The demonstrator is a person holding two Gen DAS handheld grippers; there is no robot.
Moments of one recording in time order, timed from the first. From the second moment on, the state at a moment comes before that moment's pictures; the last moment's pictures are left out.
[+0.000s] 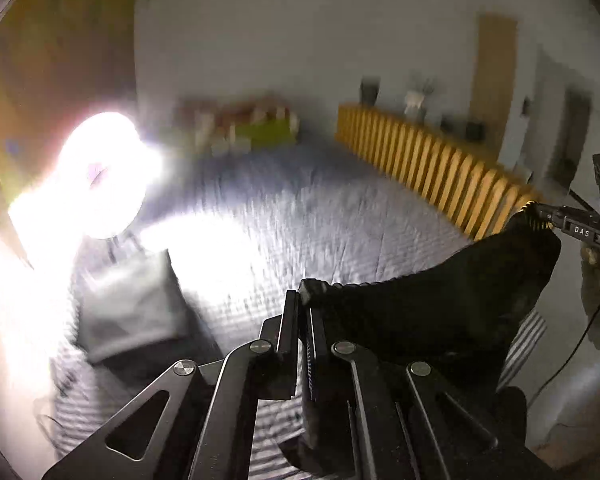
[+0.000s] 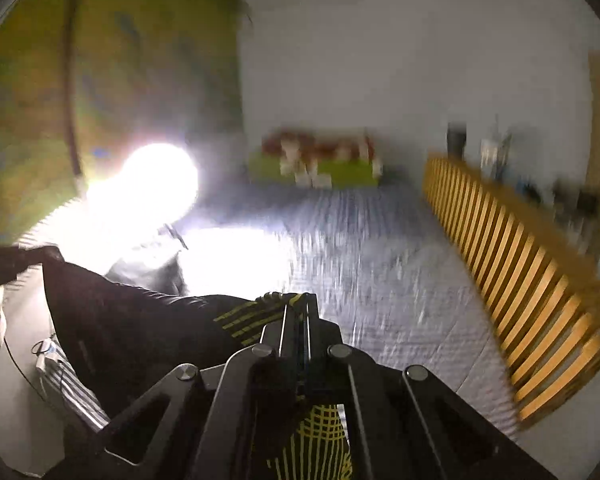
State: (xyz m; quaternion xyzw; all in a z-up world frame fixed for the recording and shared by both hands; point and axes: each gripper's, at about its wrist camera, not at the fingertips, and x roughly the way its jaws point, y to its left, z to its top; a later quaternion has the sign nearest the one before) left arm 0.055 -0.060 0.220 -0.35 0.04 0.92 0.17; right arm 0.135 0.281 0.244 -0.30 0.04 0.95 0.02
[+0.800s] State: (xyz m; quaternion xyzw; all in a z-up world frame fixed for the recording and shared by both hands) left arm -0.181 -0.050 -0.056 -0.51 0.00 0.84 0.17; right arm -0.094 0.363 -0.011 -0.48 0.11 0.87 0.01
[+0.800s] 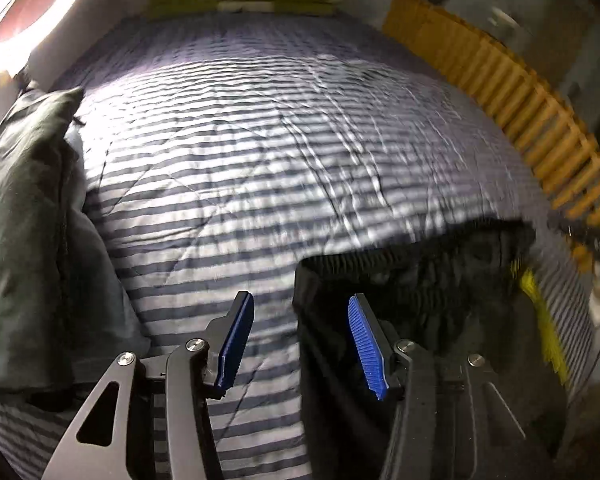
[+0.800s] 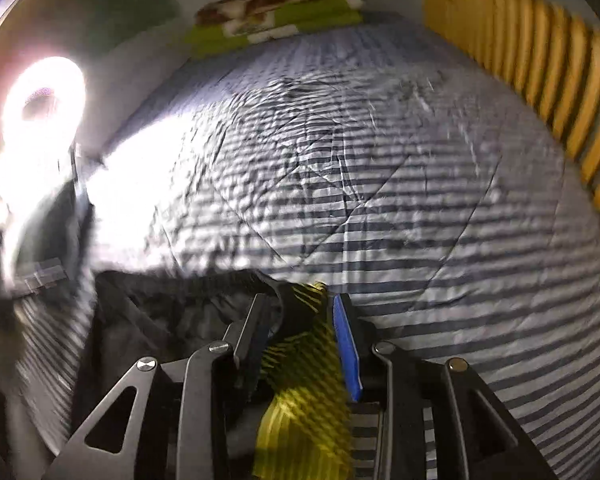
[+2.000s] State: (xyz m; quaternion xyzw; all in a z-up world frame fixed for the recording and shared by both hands) left arm -0.234 -0.047 -0.101 -0.51 -0.02 0.85 0.13; right arm -0.170 0.359 -0.091 -0.51 0.03 0.86 0.01
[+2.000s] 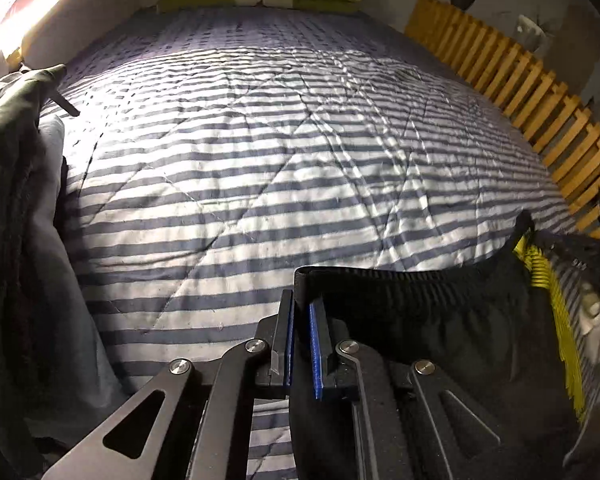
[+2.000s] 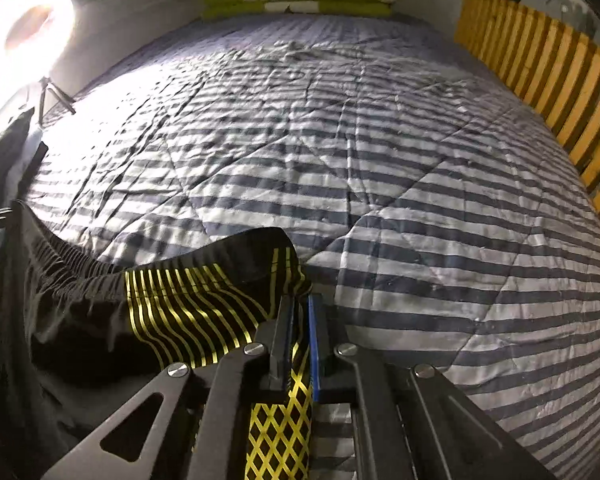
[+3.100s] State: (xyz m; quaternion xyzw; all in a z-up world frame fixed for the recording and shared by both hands) left arm -0.245 -0.022 -0.106 -0.49 -0.06 0.86 0.13; right arm -0.183 0.396 -0.090 -0.47 0.17 0.87 -0.01
